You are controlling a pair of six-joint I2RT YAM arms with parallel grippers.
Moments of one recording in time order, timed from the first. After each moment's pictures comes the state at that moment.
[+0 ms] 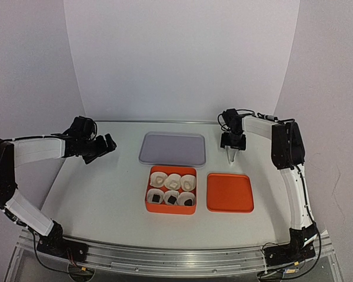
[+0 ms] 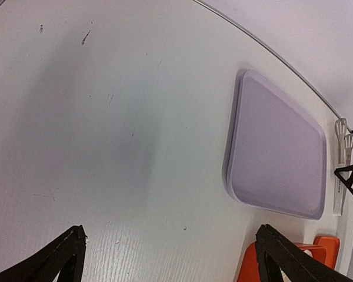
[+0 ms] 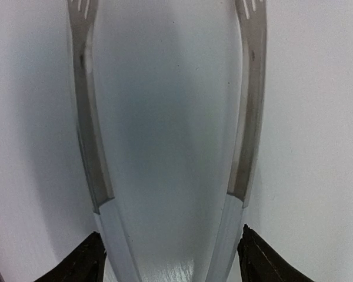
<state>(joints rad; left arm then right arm) -0.31 1.47 0.90 -0.18 0.00 -0.66 0.32 2.47 2.05 -0.76 0.28 0.48</state>
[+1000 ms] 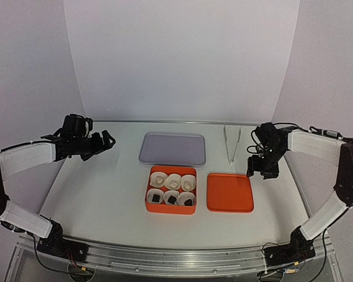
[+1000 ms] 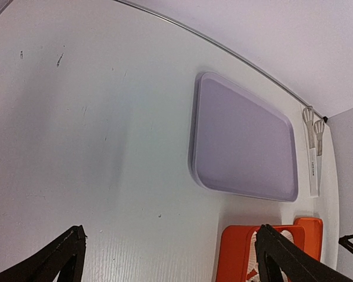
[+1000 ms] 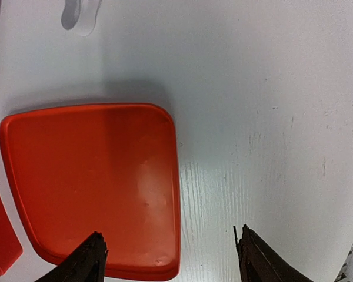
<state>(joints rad) -0.31 1.32 0.85 -0.18 0.08 -0.60 0.32 1.57 1.09 -0.86 0.03 0.44</state>
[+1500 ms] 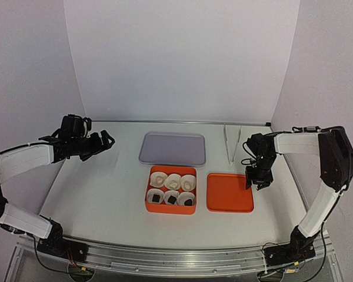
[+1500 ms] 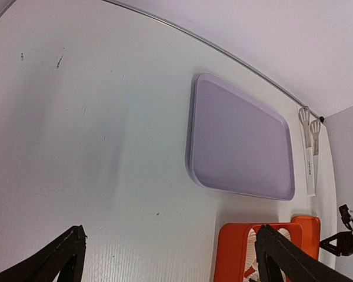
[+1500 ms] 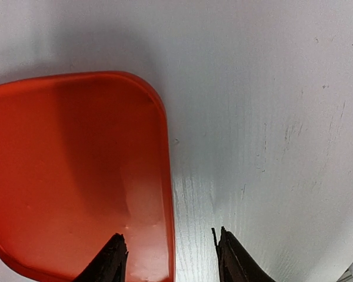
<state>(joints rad) -0.31 1.28 0.84 -0.19 0.08 -0.60 0.32 1.75 1.09 -0.86 0.01 0.44</state>
